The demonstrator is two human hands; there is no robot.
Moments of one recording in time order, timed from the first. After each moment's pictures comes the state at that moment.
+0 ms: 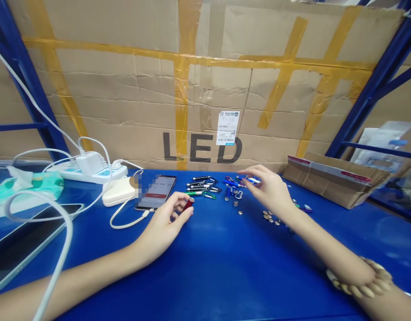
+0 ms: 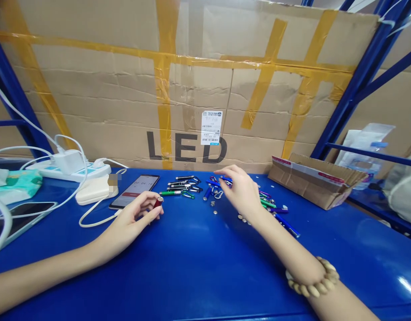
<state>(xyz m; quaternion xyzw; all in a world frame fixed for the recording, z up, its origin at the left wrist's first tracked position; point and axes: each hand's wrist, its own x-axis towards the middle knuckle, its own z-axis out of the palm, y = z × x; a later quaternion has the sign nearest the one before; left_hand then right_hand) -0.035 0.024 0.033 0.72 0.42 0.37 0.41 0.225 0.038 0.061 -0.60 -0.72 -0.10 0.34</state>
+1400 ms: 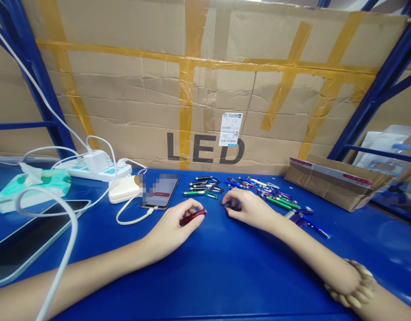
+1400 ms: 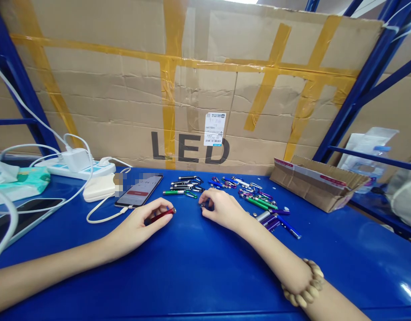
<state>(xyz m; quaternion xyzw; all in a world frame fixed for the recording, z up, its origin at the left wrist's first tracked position) -0.035 0.018 0.036 0.80 0.39 0.30 0.36 0.196 0.032 0.042 -0.52 -0.82 0.08 0.19</state>
